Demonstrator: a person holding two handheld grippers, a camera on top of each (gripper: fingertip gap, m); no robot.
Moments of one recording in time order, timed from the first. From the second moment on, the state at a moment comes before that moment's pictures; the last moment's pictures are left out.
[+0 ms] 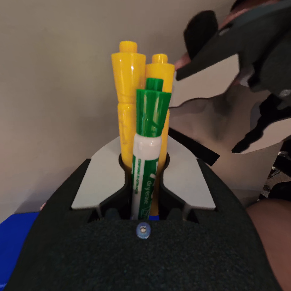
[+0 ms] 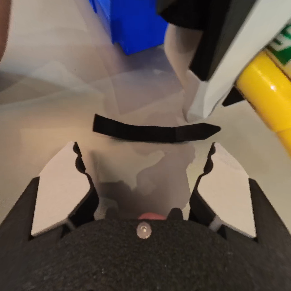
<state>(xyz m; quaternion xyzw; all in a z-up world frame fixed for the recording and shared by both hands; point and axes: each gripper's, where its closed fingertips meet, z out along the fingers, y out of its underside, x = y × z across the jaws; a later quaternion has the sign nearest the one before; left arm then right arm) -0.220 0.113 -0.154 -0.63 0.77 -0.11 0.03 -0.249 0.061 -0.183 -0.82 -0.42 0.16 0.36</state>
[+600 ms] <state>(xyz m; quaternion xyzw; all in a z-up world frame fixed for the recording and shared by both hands) -0.241 0.126 -0.146 -0.65 0.75 -0.11 0.04 -0.268 0.093 -0.185 -0.82 -0.41 0.15 0.37</state>
